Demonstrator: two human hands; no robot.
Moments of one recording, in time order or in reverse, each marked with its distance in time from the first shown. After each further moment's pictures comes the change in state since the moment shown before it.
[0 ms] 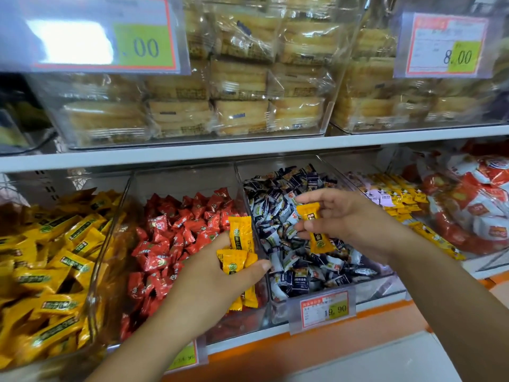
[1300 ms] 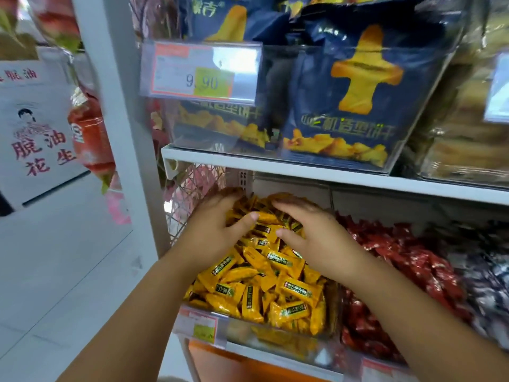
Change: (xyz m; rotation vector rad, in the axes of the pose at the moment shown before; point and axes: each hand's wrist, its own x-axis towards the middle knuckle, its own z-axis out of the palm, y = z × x) left_hand -0.053 -0.113 -0.275 0.561 0.526 -0.028; right_hand 0.097 -0.069 0.312 -0.810 -0.196 -0.575
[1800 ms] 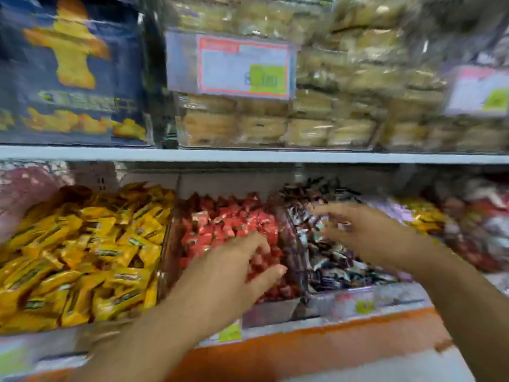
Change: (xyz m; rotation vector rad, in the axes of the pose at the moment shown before) left_hand -0.079 0.210 0.111 -0.012 -0.380 0.391; right_hand -0.207 0.134 -0.159 -0.093 -0.038 0.496
